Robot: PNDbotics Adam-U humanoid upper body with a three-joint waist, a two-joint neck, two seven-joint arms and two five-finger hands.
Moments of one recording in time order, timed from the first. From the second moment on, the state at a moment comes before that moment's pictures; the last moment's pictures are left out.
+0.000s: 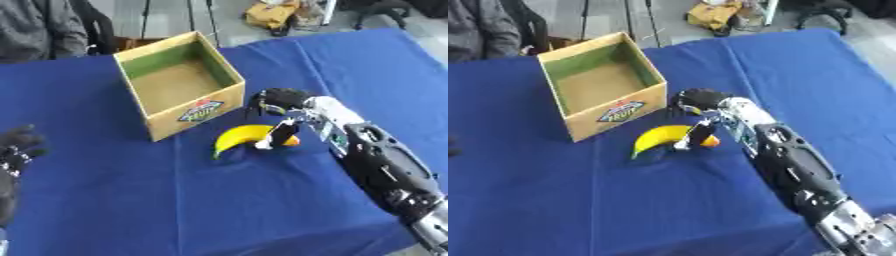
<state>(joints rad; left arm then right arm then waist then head) -0.19 0.22 0.03 -1.56 0.31 -0.15 -0.15 -0.70 -0.37 0.30 -1.02 0.96 -0.42 0.30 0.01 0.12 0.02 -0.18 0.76</state>
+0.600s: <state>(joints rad) -0.19 0.22 0.03 -1.56 0.31 -0.15 -0.15 -0.70 -0.37 0.30 -1.03 0.93 -0.42 0.34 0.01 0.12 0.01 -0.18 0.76</state>
